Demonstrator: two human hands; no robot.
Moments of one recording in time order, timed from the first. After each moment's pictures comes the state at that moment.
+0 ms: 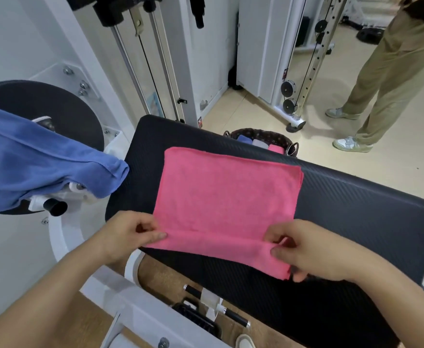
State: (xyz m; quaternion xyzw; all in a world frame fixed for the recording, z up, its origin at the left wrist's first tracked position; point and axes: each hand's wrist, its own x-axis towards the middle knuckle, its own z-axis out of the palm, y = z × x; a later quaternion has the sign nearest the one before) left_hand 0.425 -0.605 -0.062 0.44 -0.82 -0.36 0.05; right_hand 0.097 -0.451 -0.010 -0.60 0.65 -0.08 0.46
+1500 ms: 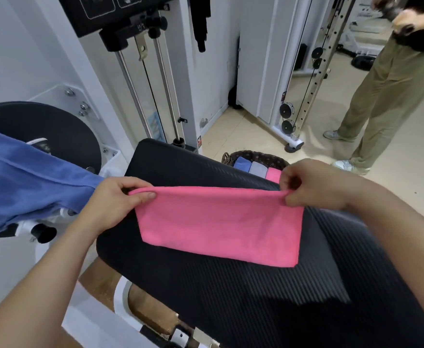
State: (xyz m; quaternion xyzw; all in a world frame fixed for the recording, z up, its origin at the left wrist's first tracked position) left_hand 0.382 -0.670 -0.004 0.52 -0.72 -0.38 0.24; right_hand 0.042 -0.566 0.050 -0.63 0.72 -0.06 0.29
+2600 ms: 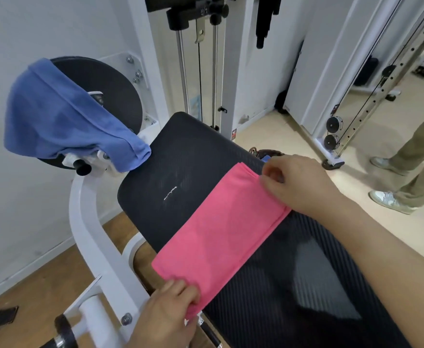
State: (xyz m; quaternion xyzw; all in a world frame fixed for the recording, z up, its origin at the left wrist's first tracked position) left_hand 0.332 -0.415 -0.159 0.54 -0.81 -0.20 0.12; right_hand 0.054 -0.569 0.013 -0.78 0.60 -0.15 0.06
